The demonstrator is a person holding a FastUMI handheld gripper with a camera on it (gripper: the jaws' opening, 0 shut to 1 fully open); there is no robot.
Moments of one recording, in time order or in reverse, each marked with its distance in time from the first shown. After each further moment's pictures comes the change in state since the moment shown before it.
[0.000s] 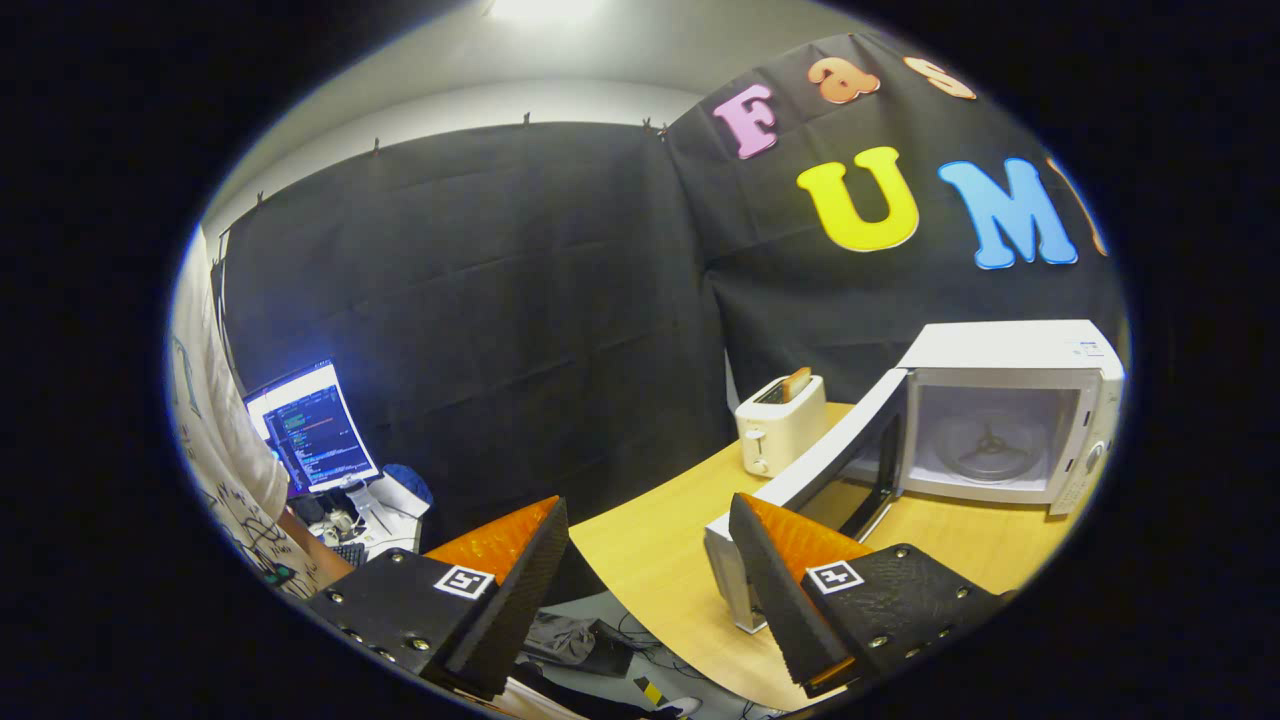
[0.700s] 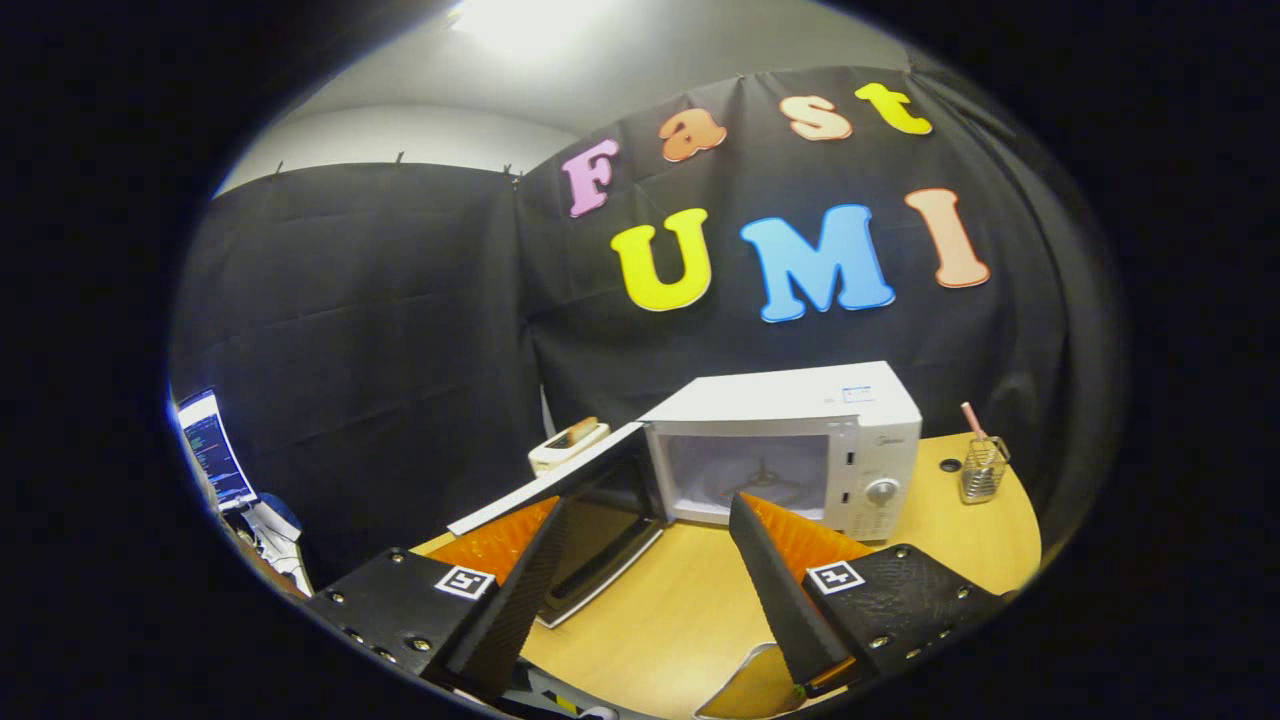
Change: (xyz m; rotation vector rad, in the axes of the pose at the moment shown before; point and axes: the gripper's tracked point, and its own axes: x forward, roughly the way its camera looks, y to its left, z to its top) arm -0.143 -0.170 0.028 0.000 -0.109 -0.496
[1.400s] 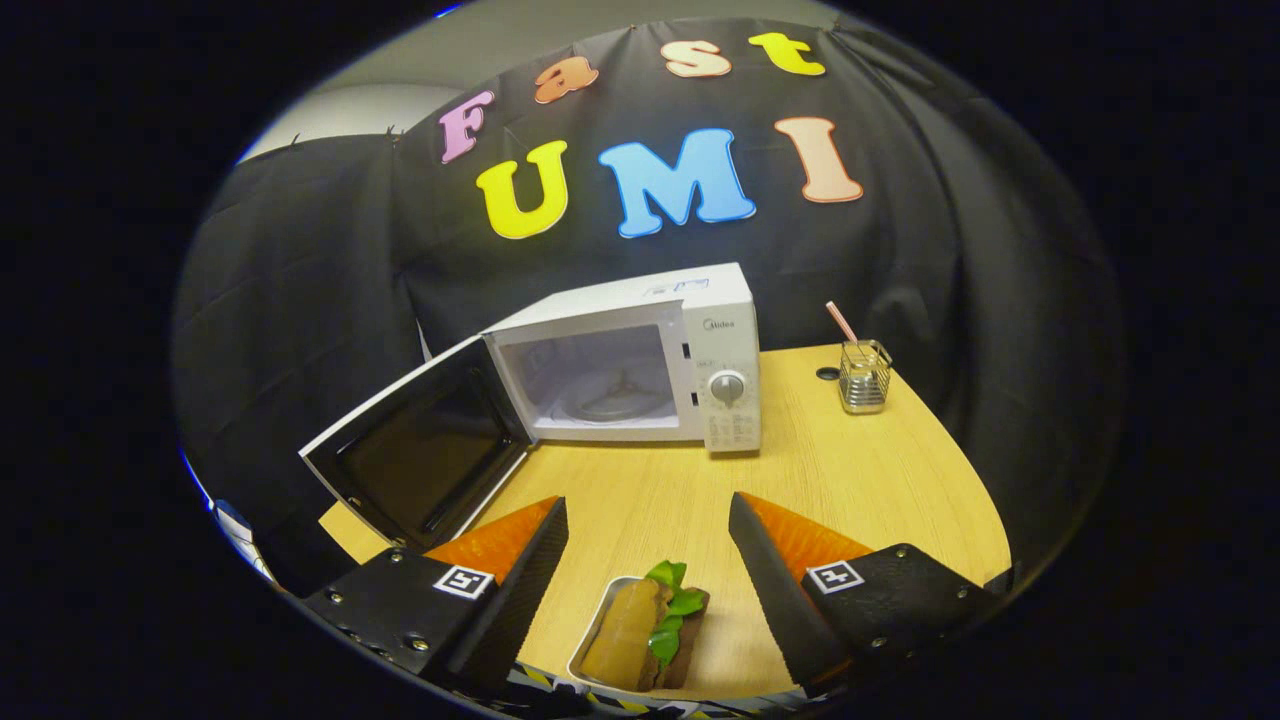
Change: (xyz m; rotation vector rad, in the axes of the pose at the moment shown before) arm -0.026 -0.123 -0.115 0.098 0.218 -0.270
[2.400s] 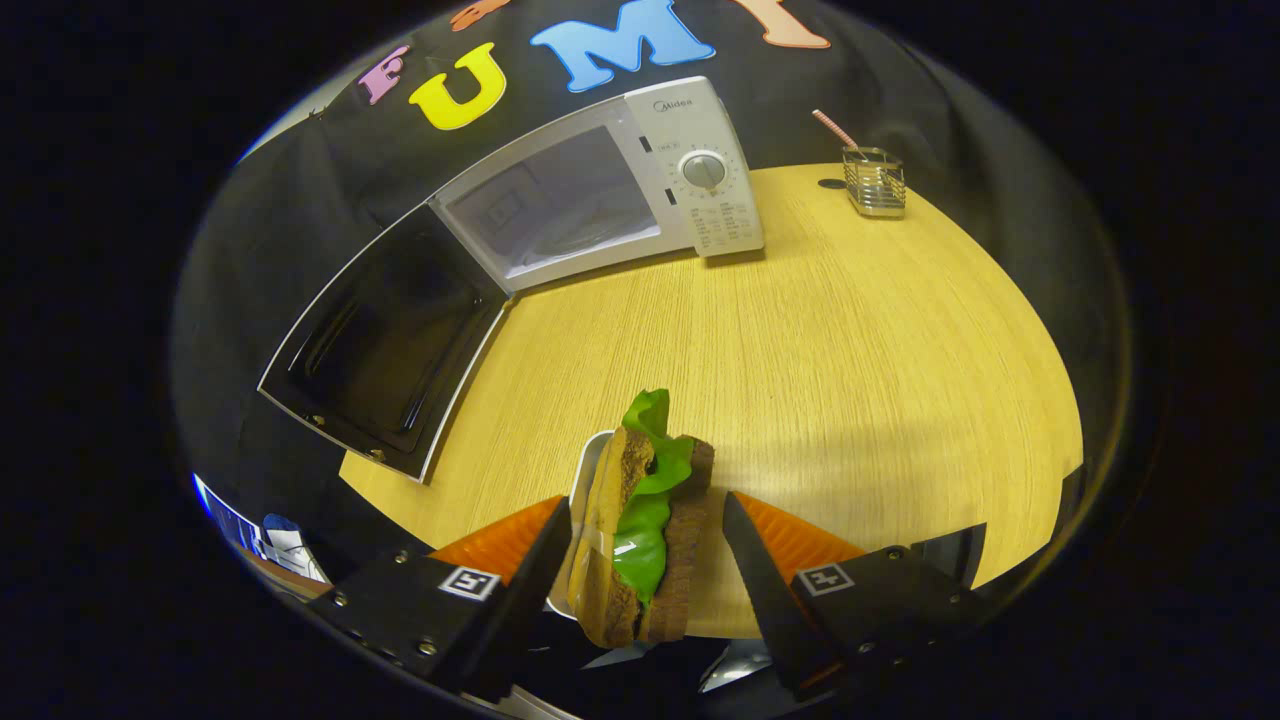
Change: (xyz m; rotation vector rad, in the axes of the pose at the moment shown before) arm 0.021 -0.003 -0.129 0.175 0.463 0.058
